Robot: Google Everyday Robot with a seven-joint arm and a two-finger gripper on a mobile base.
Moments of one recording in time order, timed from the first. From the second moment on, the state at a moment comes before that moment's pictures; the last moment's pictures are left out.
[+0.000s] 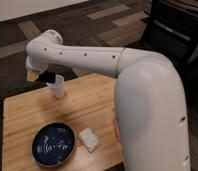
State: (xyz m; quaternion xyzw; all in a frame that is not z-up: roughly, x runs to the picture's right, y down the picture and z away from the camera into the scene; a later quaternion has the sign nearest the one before) arm -0.329 -0.067 0.715 -0.18 -0.31 0.03 0.93
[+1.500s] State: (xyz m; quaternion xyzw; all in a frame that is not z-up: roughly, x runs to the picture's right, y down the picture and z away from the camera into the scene) arm -0.324 -0.068 0.763 -0.25 -0.31 0.06 0.91
